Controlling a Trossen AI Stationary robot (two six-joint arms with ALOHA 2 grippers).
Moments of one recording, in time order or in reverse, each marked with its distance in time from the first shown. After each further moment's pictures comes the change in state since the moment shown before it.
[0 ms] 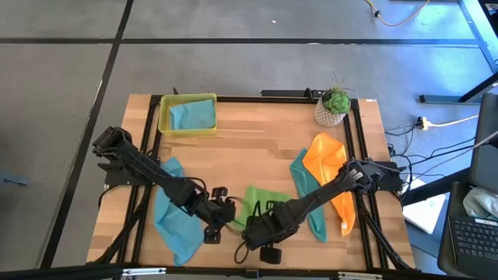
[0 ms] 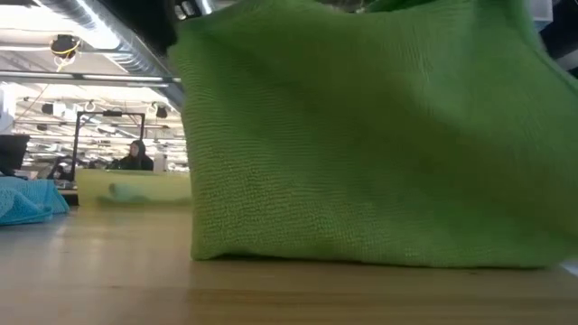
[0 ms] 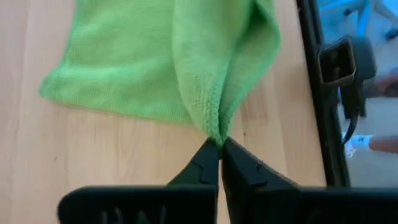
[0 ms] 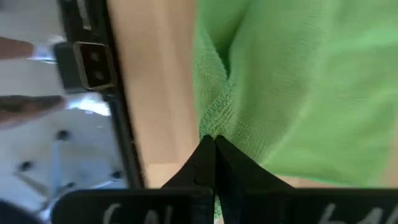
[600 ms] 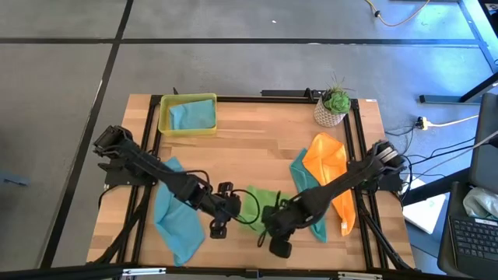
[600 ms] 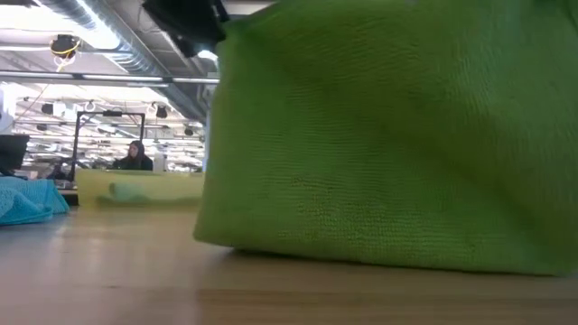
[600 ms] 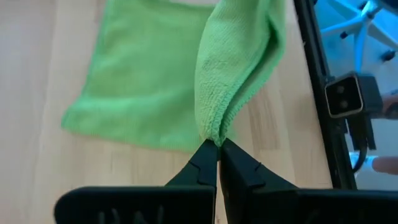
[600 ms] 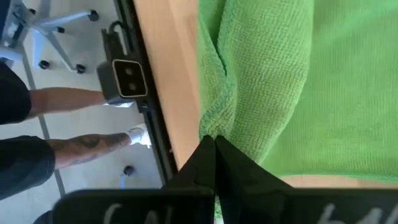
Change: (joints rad) left arm 0.056 0.000 0.000 0.073 -0.001 0.062; right arm 0.005 -0.380 -0.650 0.553 -0.031 0.211
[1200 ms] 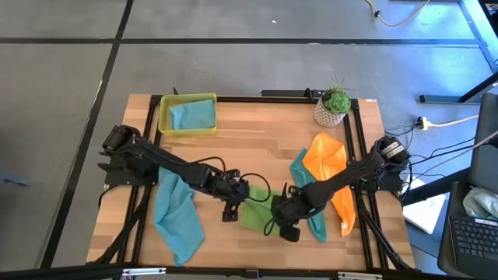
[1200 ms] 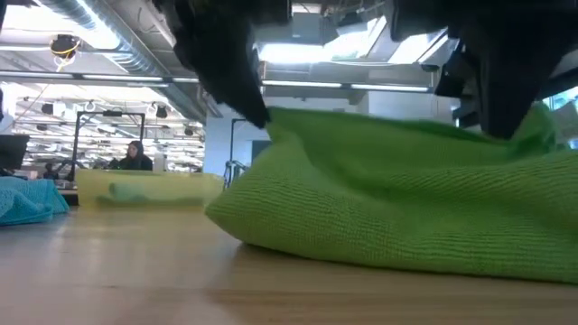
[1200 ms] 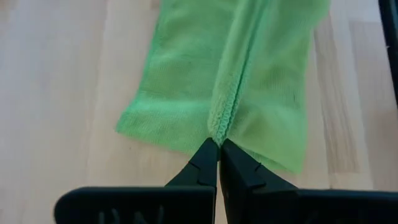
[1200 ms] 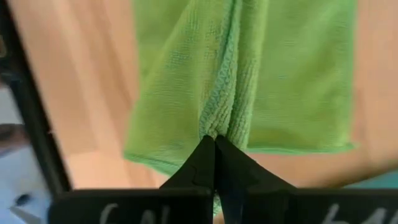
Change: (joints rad) left arm 0.157 0.072 -0.036 0.046 0.050 0.071; right arm -0.037 -0.070 -0.225 -0.060 0.092 -0.138
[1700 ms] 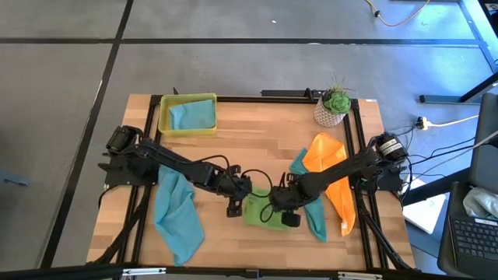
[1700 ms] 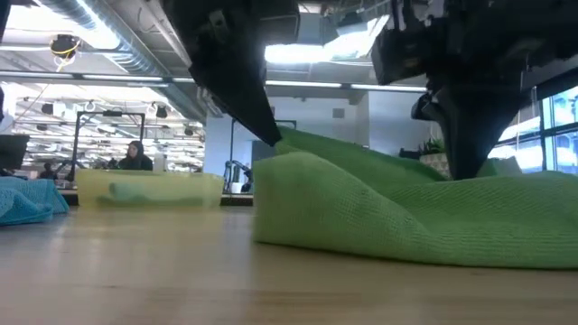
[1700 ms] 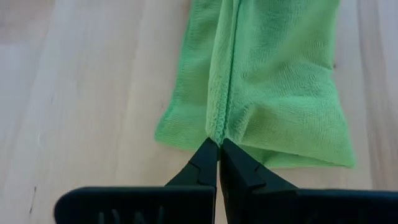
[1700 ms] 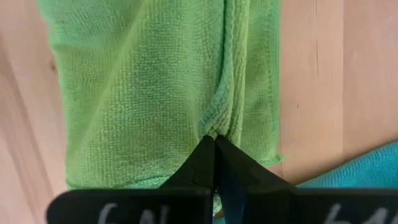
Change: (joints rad) left arm 0.036 0.027 -0.001 0.016 -0.072 -0.002; right arm -0.105 0.000 -0.085 -0.020 0.062 -0.216
